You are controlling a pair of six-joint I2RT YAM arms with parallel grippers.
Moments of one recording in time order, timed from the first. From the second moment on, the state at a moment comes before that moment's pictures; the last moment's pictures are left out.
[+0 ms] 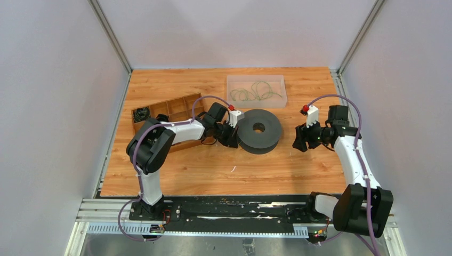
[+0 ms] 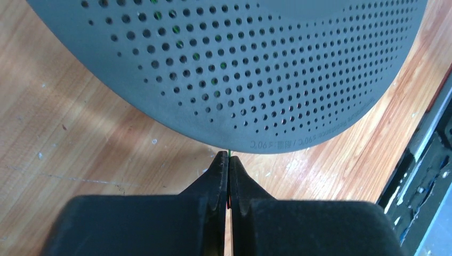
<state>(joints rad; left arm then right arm) -0.63 1.87 1.08 -0.12 0.54 -0.07 -0.15 1.16 0.84 -0.74 -0.60 -0.56</state>
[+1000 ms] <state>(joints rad) -0.65 1.96 0.87 0.60 0.57 -0.68 -0.15 1.16 0.83 -0.74 -0.60 -0.56</state>
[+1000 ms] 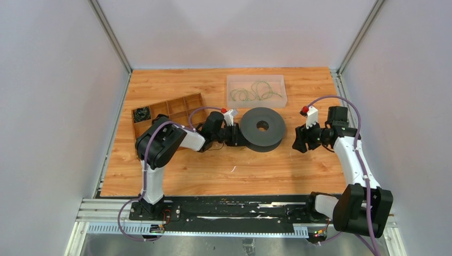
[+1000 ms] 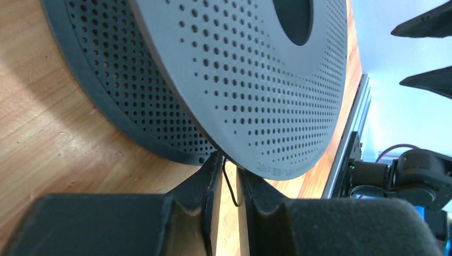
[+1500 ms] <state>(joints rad) -0.65 1.97 0.84 0.64 0.61 -0.70 -0.15 1.14 0.82 -0.74 -0.60 -0.56</state>
